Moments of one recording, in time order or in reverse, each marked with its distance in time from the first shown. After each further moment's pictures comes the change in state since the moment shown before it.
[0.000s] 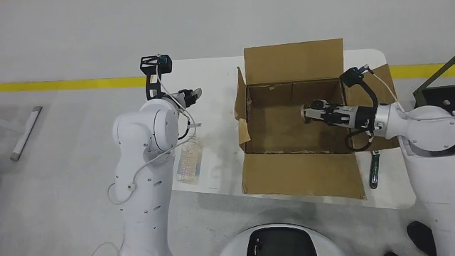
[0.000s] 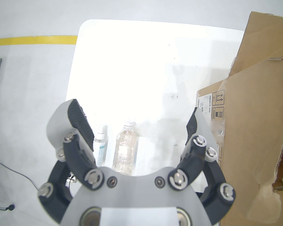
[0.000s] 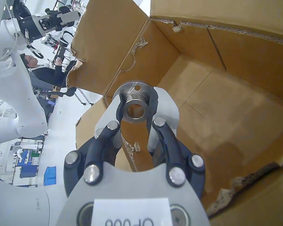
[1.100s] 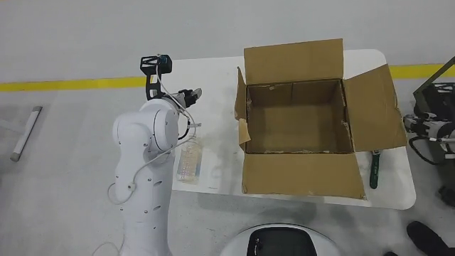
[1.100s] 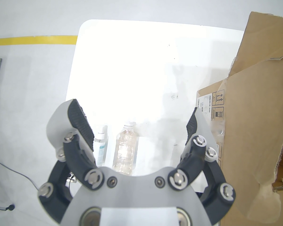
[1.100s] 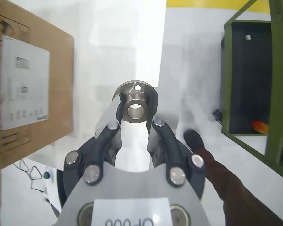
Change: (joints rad) left arm 0.000 0.000 0.000 0.000 0.000 0.000 0.000; right arm -0.248 0.114 0.297 -0.151 -0.744 0.234 -0.012
